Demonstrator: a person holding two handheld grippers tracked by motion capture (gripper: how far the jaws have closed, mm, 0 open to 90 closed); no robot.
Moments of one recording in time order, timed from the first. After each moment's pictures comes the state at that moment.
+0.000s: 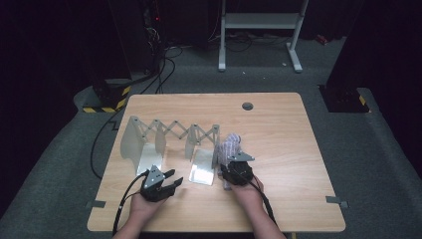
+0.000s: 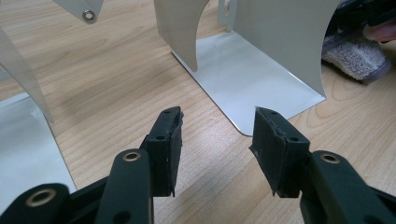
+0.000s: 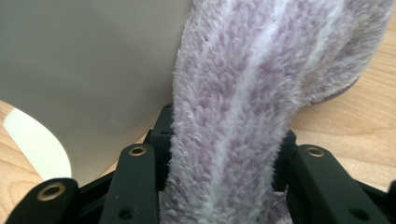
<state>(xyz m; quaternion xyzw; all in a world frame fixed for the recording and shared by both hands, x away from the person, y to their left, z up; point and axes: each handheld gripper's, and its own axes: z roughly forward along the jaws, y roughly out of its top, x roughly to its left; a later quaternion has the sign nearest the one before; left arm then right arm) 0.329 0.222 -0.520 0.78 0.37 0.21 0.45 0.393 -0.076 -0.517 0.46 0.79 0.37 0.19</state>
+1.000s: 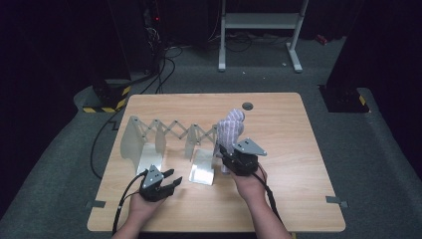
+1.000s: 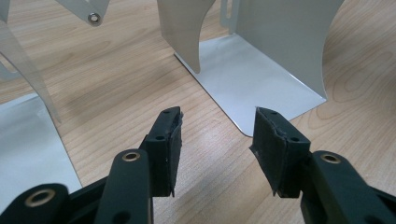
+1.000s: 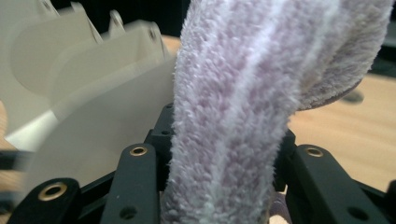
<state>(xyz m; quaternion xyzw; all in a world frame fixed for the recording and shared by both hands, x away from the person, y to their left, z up) 0.329 0.225 -0.519 0.78 0.37 0.22 0.46 0.380 -0.078 -0.435 0.42 0.73 0.48 0.25</state>
